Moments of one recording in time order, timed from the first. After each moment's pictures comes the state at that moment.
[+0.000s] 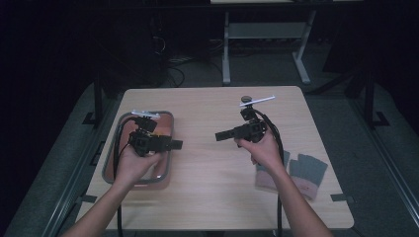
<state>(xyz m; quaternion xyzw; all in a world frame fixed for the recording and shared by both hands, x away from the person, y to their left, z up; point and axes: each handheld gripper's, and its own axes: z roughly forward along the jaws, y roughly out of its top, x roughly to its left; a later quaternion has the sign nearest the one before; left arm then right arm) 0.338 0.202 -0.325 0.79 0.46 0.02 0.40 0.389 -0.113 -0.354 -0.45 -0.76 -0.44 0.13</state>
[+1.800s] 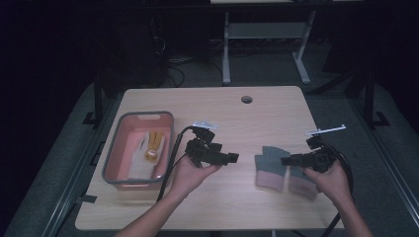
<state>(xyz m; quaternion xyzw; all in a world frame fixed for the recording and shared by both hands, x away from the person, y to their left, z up) 0.323 0.072 -0.353 0.81 0.38 -0.03 0.44 0.319 -0.275 -0.395 -0.55 -0.76 -0.35 0.01</state>
